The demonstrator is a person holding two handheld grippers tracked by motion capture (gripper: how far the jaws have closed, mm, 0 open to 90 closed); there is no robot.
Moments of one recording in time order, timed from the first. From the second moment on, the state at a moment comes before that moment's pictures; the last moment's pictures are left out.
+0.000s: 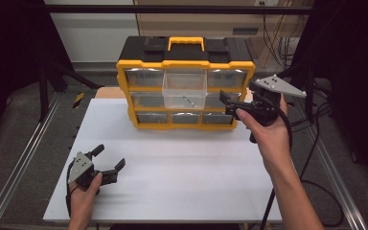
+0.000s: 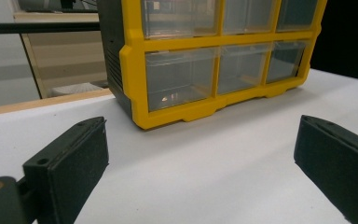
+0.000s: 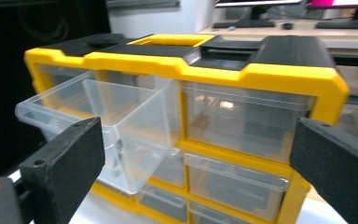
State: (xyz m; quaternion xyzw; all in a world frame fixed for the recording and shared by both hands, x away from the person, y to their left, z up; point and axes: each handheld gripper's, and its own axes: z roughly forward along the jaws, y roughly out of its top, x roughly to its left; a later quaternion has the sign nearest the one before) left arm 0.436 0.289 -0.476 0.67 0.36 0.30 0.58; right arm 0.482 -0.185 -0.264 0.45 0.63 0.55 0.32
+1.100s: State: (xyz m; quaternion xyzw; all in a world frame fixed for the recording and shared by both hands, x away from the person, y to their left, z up) left arm 0.420 0.269 -0.466 0.68 0.34 0.31 0.58; right arm 0.452 -0.209 -0.324 0.42 0.60 0.58 0.35
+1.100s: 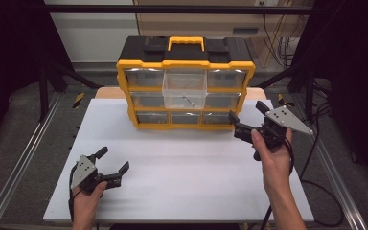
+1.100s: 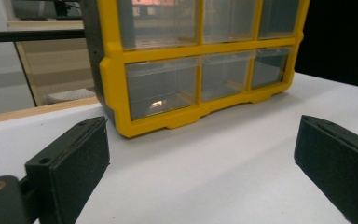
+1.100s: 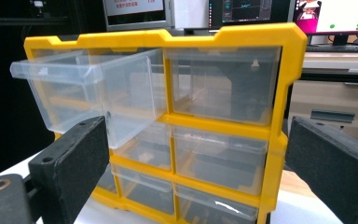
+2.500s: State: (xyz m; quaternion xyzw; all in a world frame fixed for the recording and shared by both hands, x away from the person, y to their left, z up) left arm 0.439 0.200 -0.384 0.70 0.33 0.27 0.58; right arm 0.434 -0.213 -0.445 0.43 0.64 0.56 0.32
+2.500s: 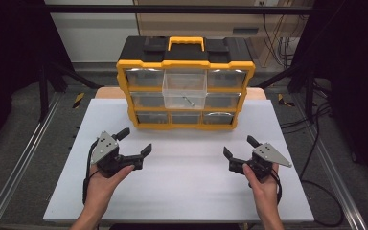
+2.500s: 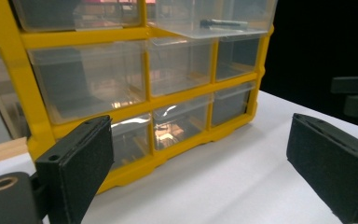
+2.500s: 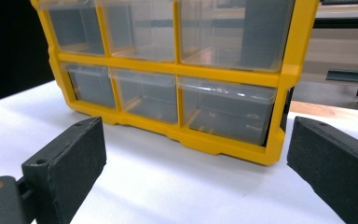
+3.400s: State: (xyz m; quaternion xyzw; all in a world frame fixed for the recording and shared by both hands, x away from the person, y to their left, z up) left arm 0.442 0.176 -0.359 0.71 0.30 0.27 0.57; right arm 0.422 -0.213 -0.464 0.42 0.65 0.55 0.32
